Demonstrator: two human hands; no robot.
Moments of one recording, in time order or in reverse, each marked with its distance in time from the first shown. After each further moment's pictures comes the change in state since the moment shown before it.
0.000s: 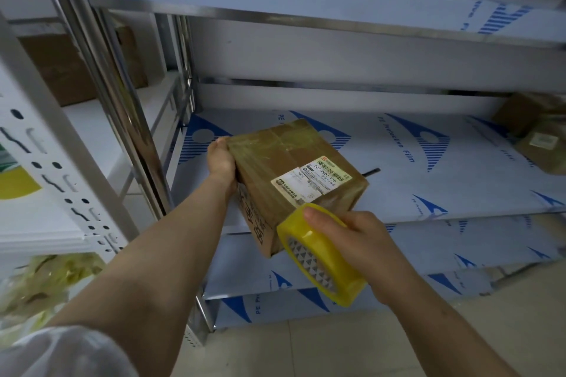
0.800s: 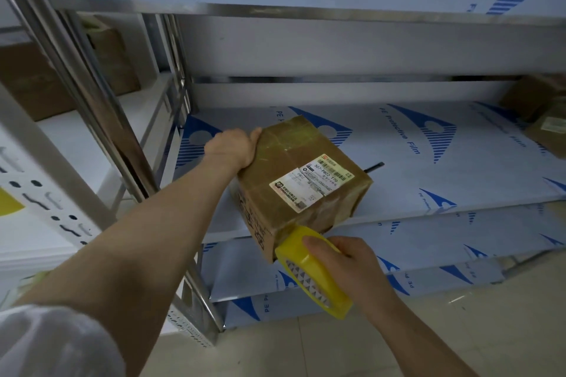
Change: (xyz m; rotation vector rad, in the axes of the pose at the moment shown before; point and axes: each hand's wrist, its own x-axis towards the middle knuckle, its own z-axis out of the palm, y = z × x) left_hand -0.004 0.038 0.027 1.607 -0.178 0.403; right_hand 0.027 0.056 0.025 0.079 0.009 0.007
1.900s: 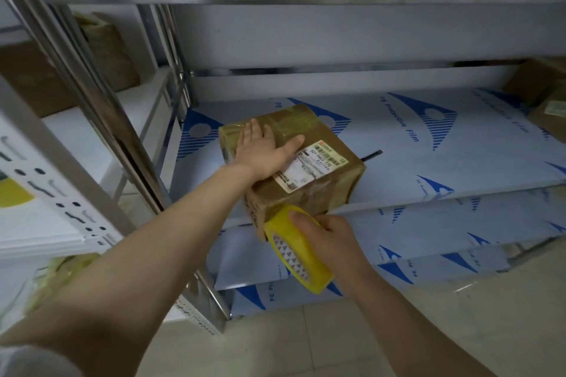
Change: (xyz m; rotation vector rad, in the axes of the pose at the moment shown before) left_hand -0.073 0.041 -0.012 -0.043 -0.194 0.142; right_hand 0.010 -0.003 0.011 0.084 0.001 0.014
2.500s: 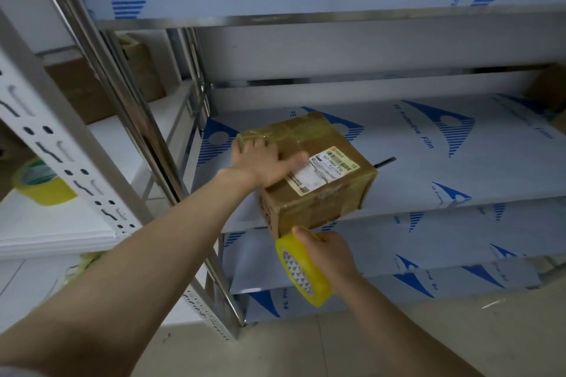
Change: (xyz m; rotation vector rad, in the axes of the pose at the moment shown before) left_hand -0.014 -0.018 -0.011 0.192 0.001 0.007; right_hand 0.008 0.019 0.022 -0.128 -0.010 0.130
